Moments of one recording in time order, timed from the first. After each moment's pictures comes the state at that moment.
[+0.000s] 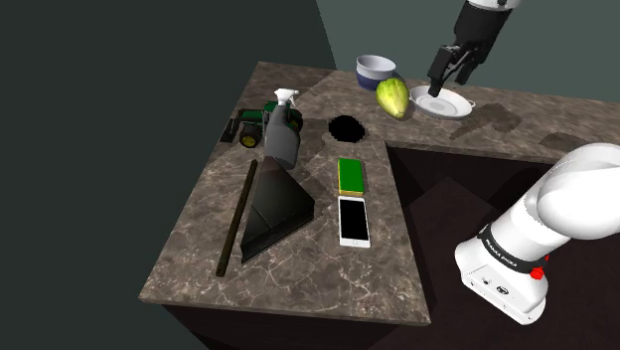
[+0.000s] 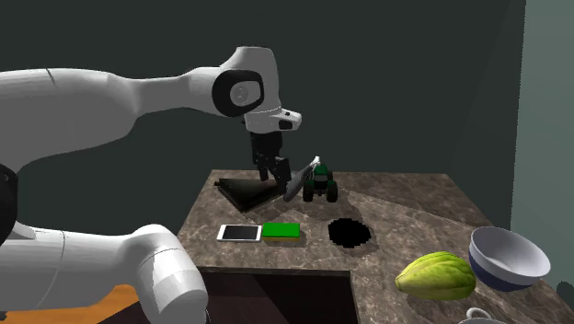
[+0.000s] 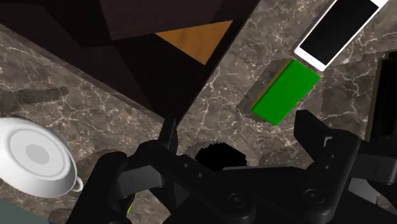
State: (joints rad) arm 0.03 -0.82 0.13 -2.48 -0.02 1.68 0.21
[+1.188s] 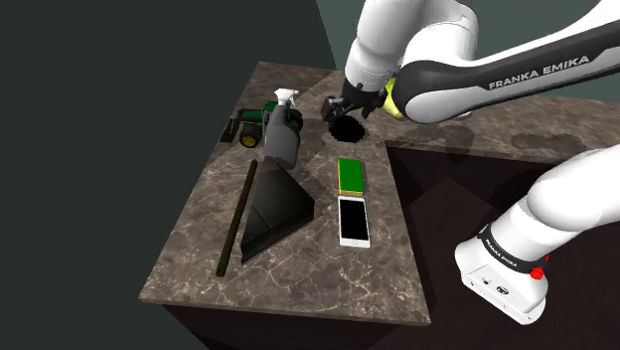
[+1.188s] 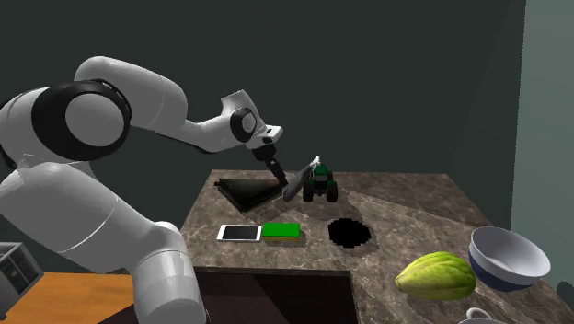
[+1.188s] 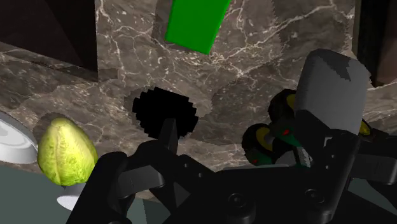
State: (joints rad) arm -0.16 -0.41 0.68 -2.48 -0.20 2.33 0.92
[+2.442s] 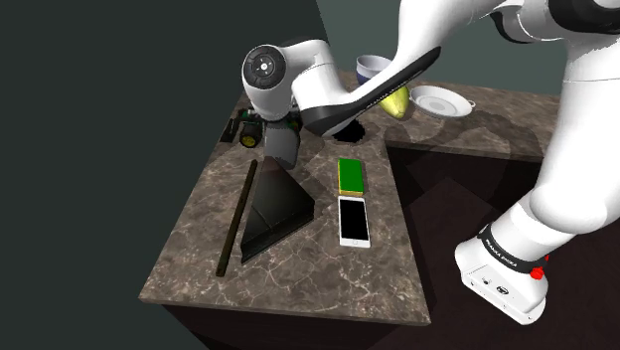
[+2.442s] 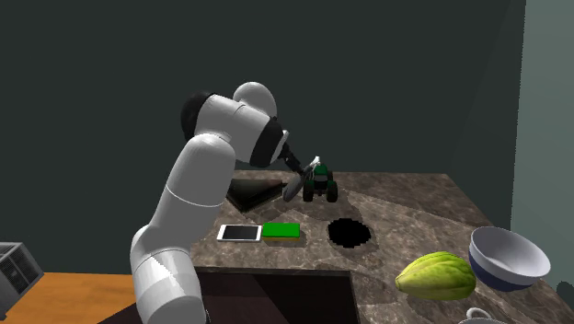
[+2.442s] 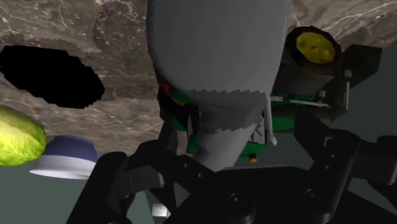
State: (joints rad) arm -0.10 0.52 0.83 -1.84 -1.30 2.00 1.86
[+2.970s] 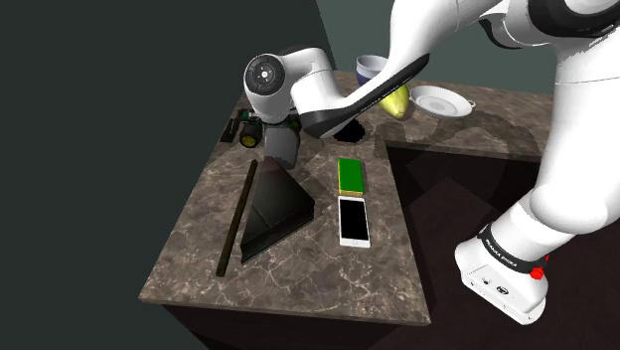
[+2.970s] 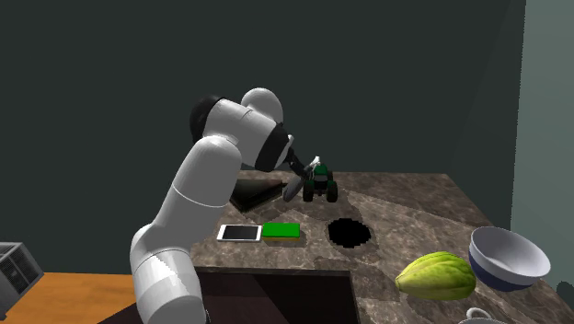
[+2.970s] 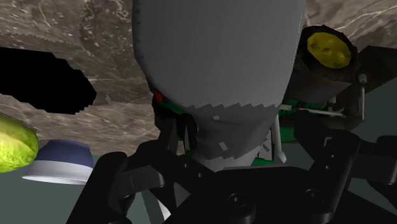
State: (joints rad) arm -0.09 0.58 0.79 -1.82 -1.34 2.02 1.87
